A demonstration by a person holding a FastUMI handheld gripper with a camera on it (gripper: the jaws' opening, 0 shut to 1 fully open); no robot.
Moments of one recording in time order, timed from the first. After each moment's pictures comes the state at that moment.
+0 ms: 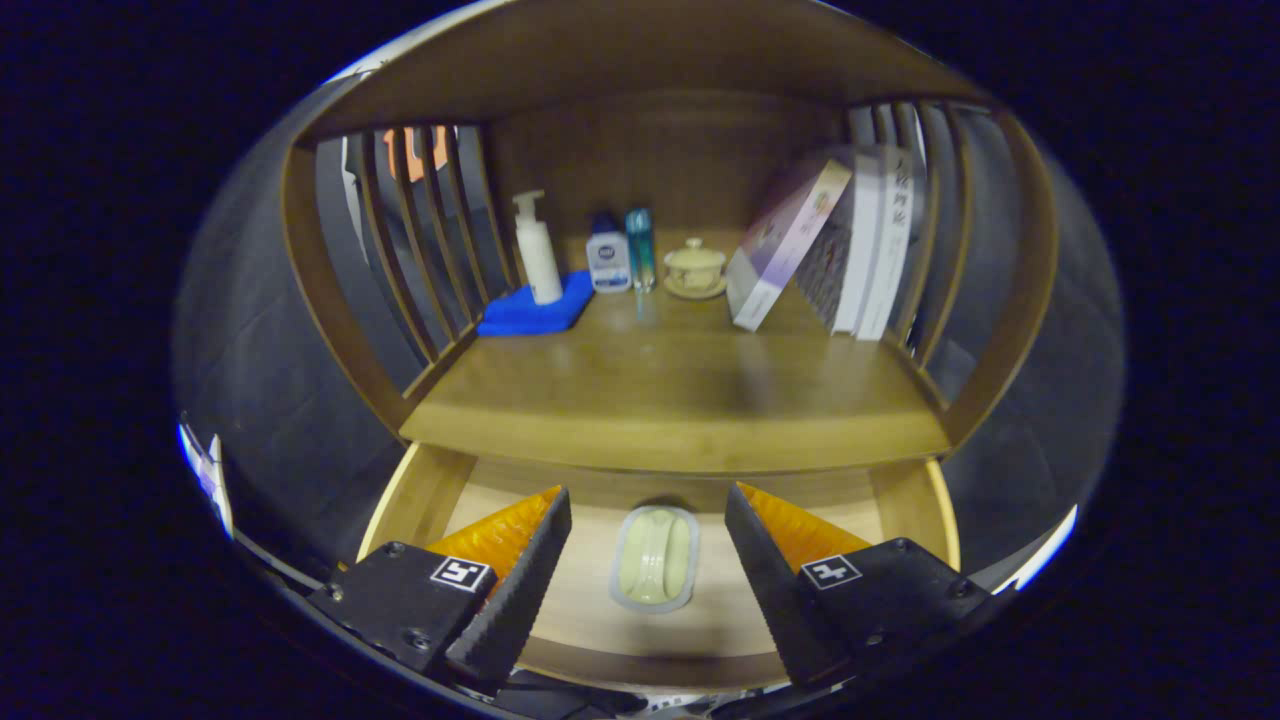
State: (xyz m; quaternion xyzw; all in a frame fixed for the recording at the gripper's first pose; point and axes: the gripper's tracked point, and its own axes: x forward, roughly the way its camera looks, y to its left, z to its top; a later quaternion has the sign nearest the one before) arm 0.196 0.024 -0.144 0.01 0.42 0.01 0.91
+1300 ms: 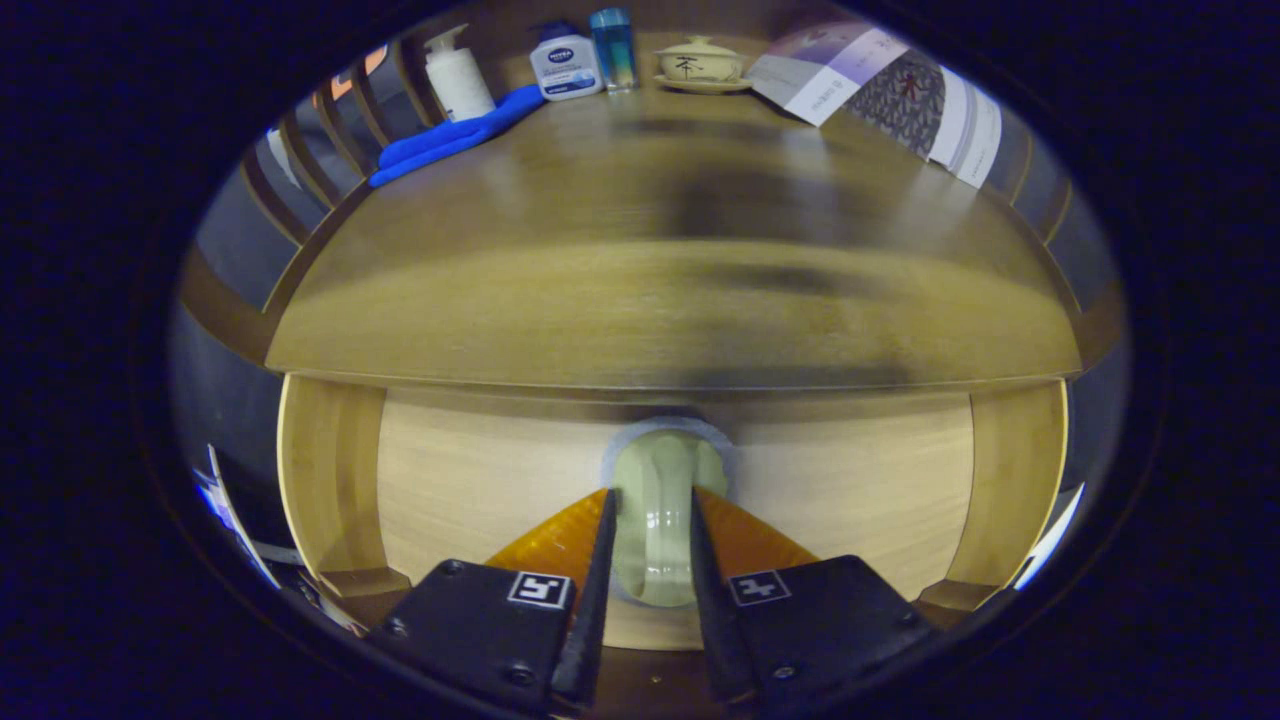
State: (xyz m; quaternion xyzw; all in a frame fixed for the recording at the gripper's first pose) arm 0.196 0.029 -0.265 0.02 0.61 -0.02 0.79
